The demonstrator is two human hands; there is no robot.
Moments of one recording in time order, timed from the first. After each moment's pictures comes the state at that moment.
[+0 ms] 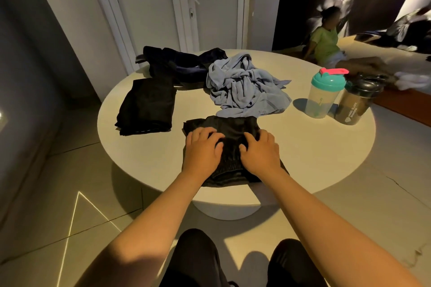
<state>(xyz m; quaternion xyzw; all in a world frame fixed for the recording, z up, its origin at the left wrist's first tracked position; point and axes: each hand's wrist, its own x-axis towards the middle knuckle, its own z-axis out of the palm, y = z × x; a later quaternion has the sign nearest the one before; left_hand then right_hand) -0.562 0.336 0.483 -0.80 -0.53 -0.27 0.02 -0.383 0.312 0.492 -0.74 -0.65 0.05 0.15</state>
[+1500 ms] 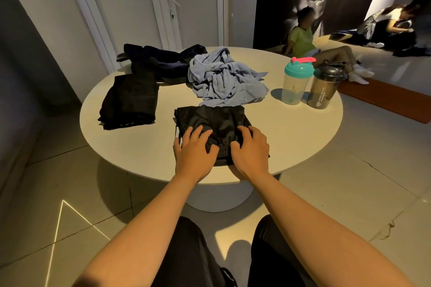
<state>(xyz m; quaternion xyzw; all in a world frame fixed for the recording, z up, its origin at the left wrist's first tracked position) -0.541 0.282 0.462 -0.77 -0.59 -0.24 -0.07 -0.378 0.249 0.471 -0.74 -0.57 0.08 0.34</state>
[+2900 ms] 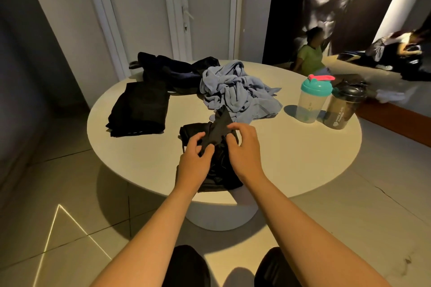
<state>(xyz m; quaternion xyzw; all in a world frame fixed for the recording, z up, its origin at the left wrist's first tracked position) -0.560 0.291 0.485 -0.58 -0.55 -0.46 -0.40 -0.421 0.289 0.507 -0.57 -0.56 0.23 0.55</state>
